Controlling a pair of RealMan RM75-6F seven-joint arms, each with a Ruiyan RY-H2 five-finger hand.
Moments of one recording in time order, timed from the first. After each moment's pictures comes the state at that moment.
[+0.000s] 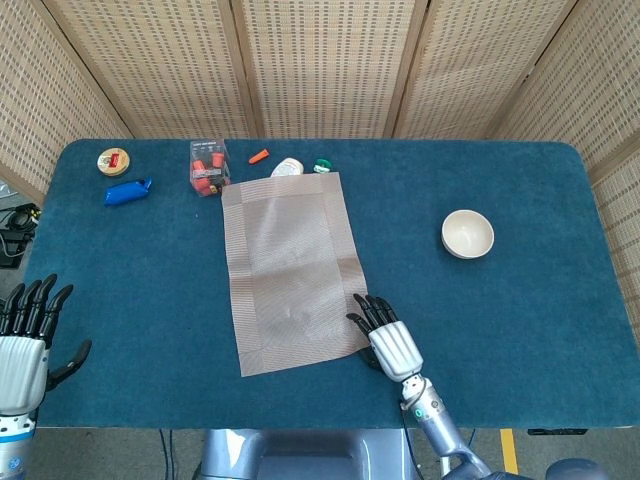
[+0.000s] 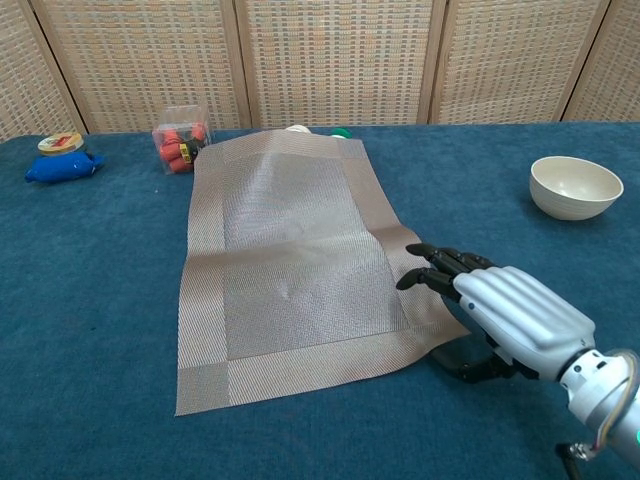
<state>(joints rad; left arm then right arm) -0.03 -1.30 -0.04 -1.57 1.69 1.72 0.15 0.40 -1.96 0.01 -1.03 -1.59 1.29 -0.07</state>
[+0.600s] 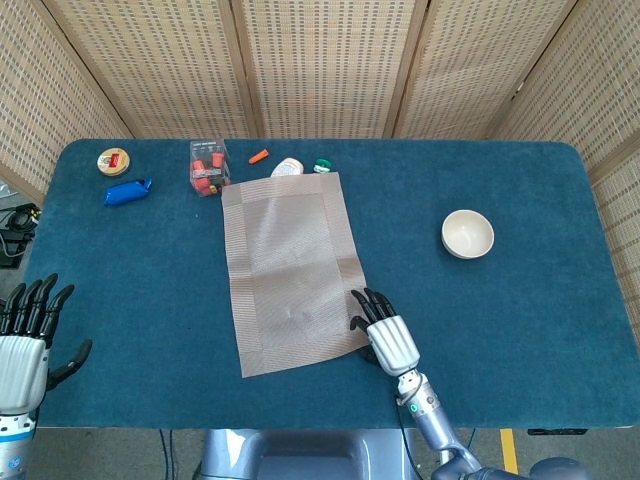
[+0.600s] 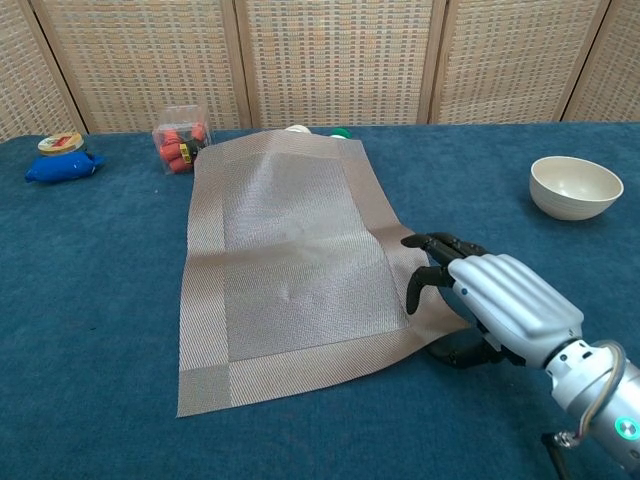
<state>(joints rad) -0.03 -1.30 -0.05 -1.57 1.69 1.72 0.14 0.41 -2.04 0.04 -0.91 -1.61 1.35 0.00</state>
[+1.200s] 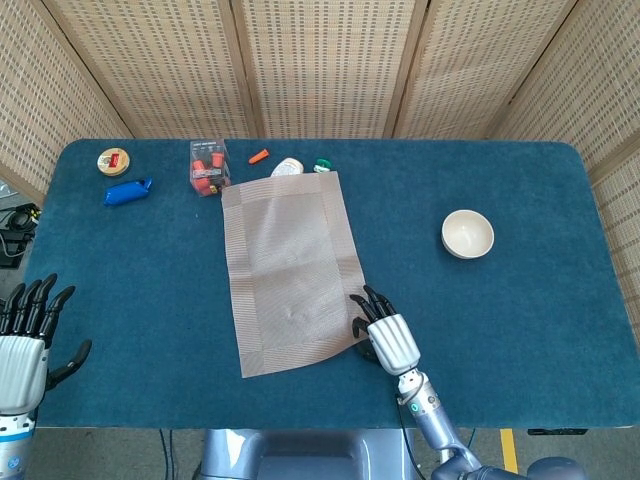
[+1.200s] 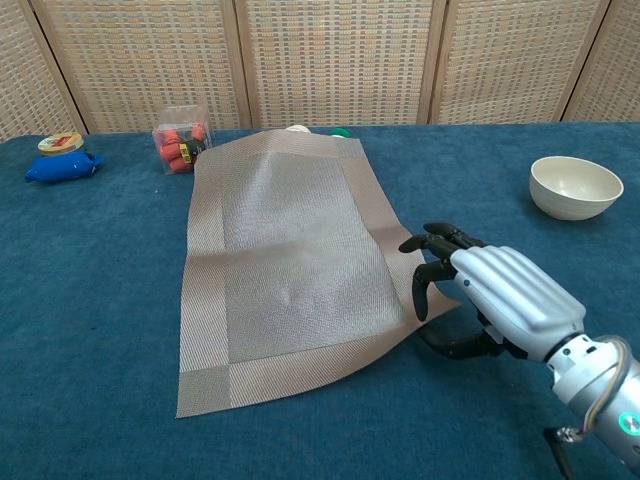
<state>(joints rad) -0.03 -1.29 -0.05 -1.57 1.69 1.72 0.14 0.42 -2.04 0.03 -0.90 -1.63 1.38 0.04</state>
